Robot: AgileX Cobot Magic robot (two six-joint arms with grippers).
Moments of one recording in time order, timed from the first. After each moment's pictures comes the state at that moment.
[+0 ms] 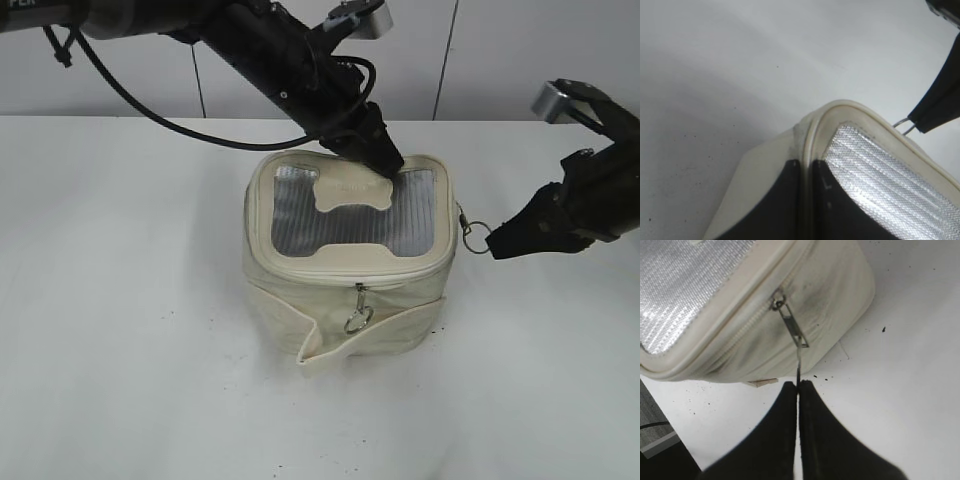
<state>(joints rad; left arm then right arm) -0.57 2.22 -1.92 -0.81 1.04 0.84 0.02 1.65 -0.90 0.90 0.79 -1.15</state>
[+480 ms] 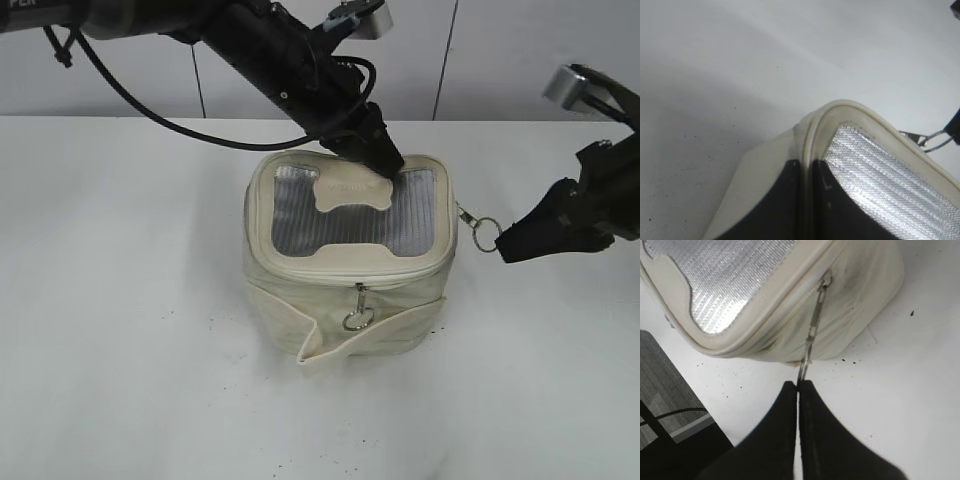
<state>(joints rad) -0.57 2.22 -1.92 -0.81 1.04 0.84 0.02 1.58 -0.90 0.85 0.89 -1.05</state>
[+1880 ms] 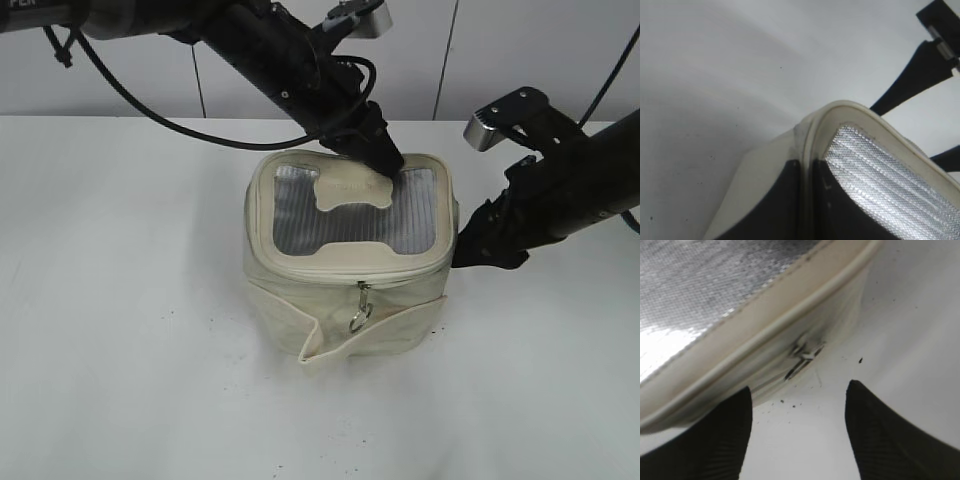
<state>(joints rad) -0.57 2.22 -1.92 -0.80 1.03 0.82 0.20 1.67 -0.90 0.78 0.54 -1.13</state>
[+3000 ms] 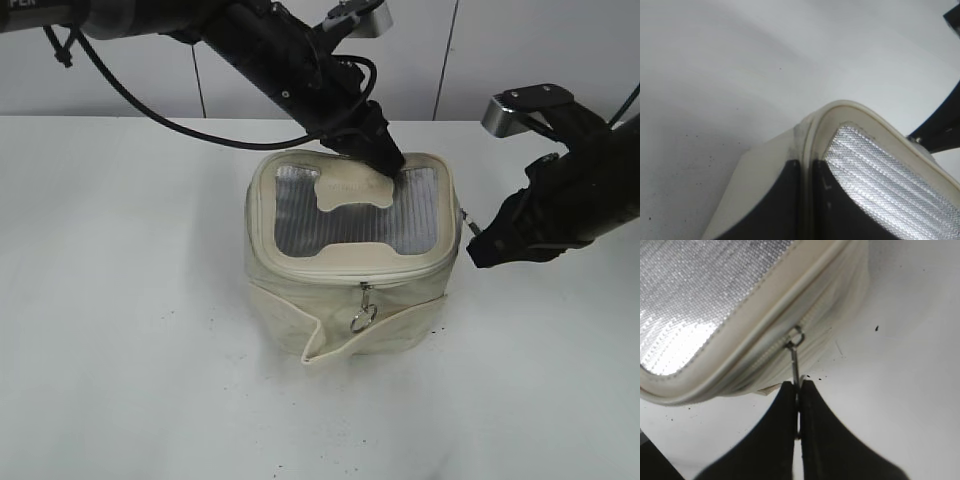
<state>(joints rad) -0.57 2.22 -1.92 -0.80 1.03 0.82 0.20 1.60 -0.89 0.68 0.65 -0.87</state>
